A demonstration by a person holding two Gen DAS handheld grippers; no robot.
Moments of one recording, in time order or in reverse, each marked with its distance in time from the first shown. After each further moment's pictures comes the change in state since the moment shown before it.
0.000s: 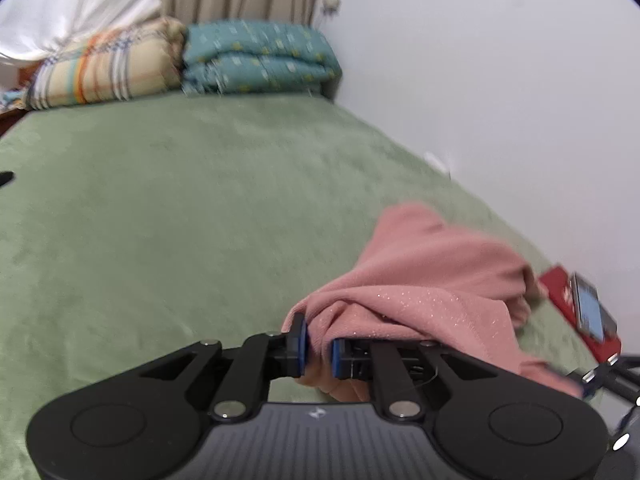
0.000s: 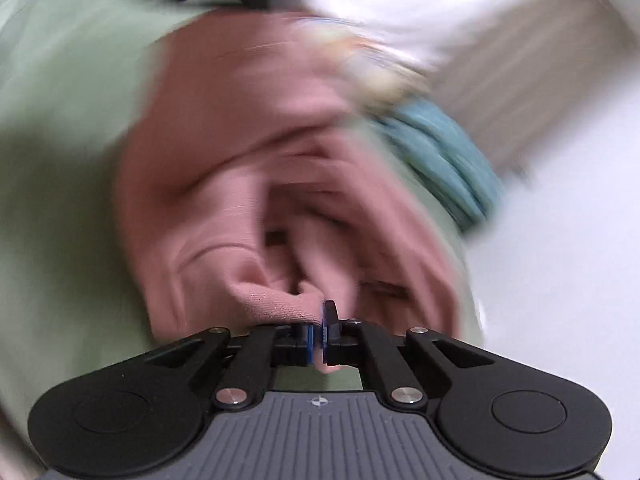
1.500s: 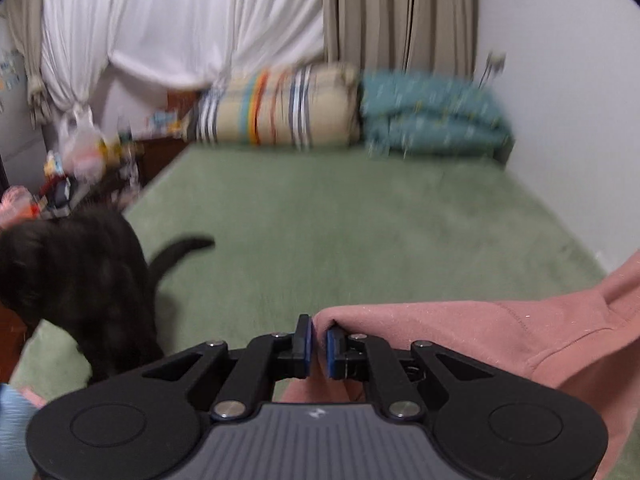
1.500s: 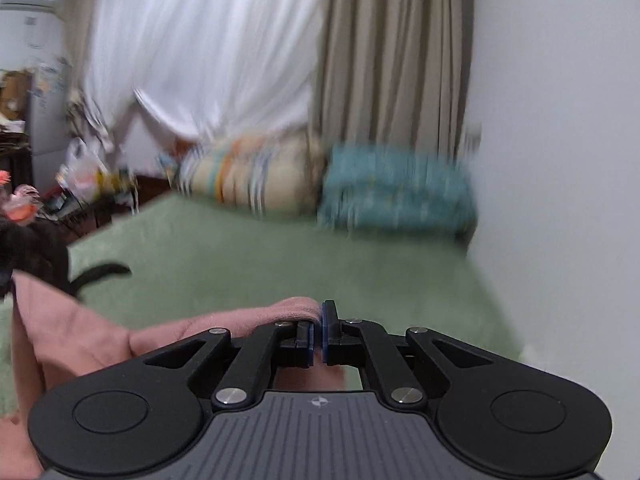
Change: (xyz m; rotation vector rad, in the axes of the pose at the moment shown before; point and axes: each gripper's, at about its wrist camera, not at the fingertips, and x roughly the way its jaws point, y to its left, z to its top) left arm -0.027 0.176 0.170 -0.115 0.017 0.433; right arm 0.138 -0.108 0.270 0.432 -0.015 0.104
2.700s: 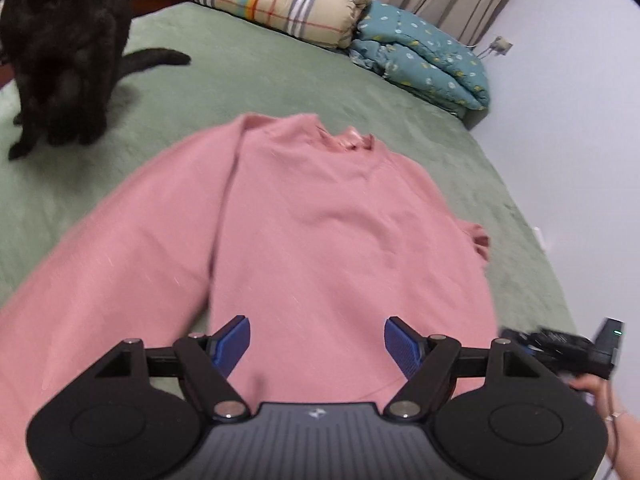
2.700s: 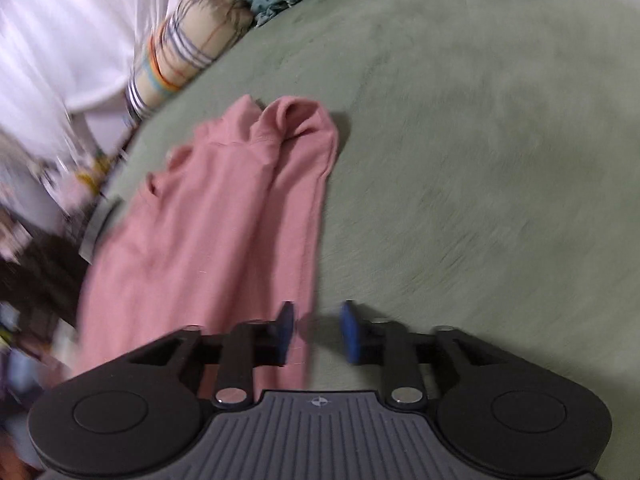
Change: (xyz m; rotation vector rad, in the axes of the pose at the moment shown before) left arm -0.040 0.030 -0.181 -0.287 0.206 -0.309; right arm 0.088 -0.079 -0.256 0.748 0.422 0.352
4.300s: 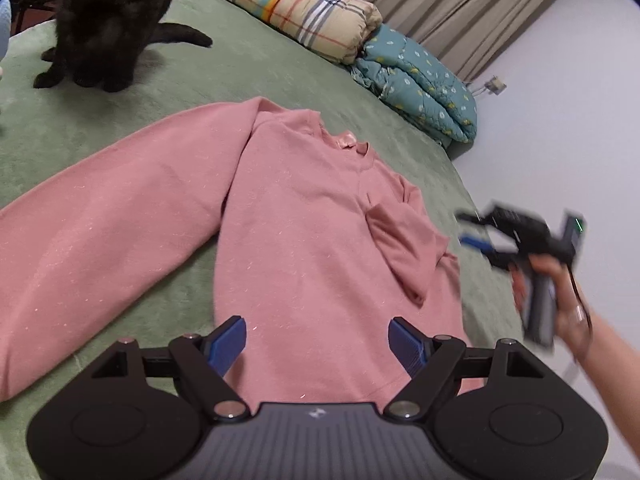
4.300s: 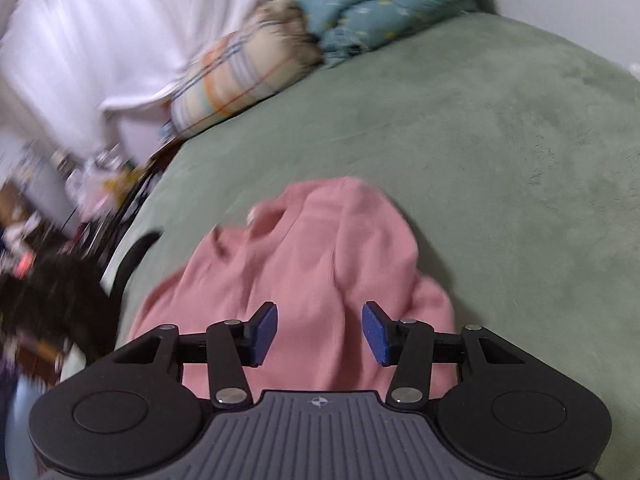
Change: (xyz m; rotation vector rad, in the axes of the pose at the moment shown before) left arm -0.017 0.045 -0.039 -0.083 -0.036 -0.105; right arm 0.089 0.187 0.100 -0.203 -0.074 -0.041
